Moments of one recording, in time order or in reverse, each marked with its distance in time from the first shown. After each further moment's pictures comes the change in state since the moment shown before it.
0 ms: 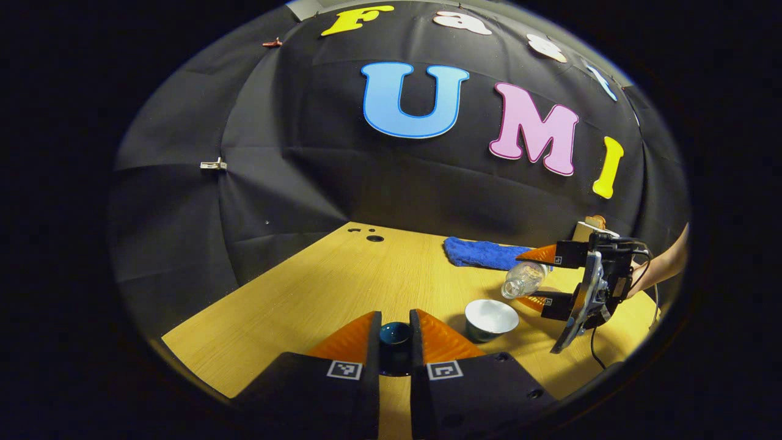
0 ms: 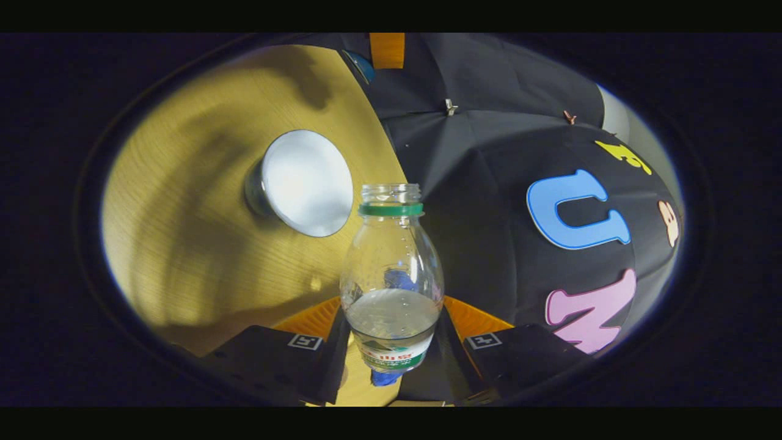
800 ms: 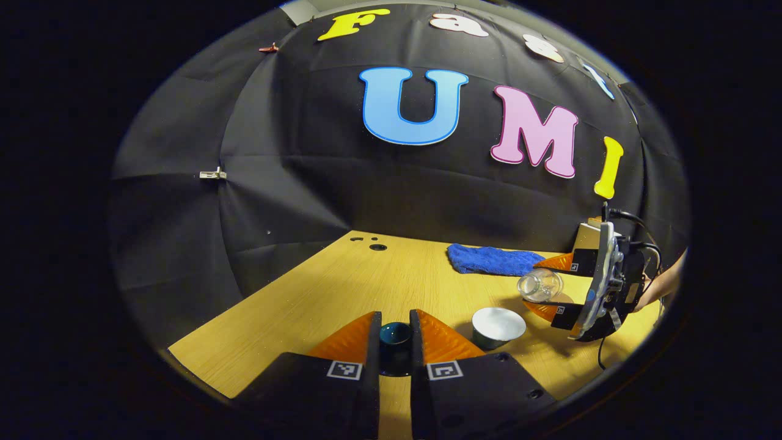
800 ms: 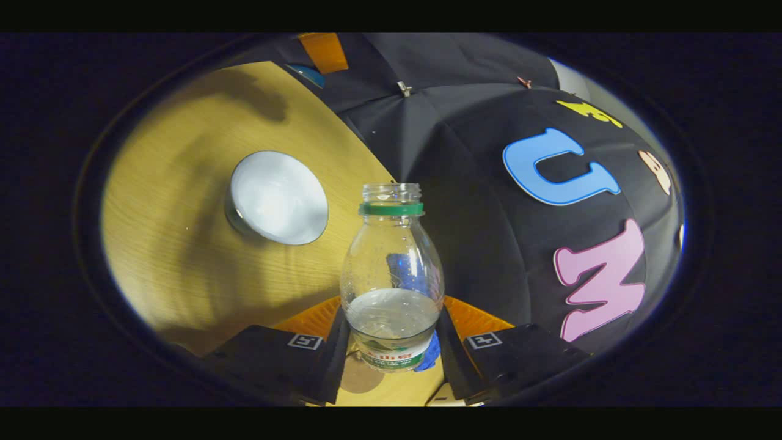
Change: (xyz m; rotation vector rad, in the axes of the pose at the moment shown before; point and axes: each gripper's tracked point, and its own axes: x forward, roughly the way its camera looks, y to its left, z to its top) left arm 0.005 0.007 0.011 0.024 -0.023 0.001; right arm -0.019 0.004 -0.003 0.230 0.114 -0.040
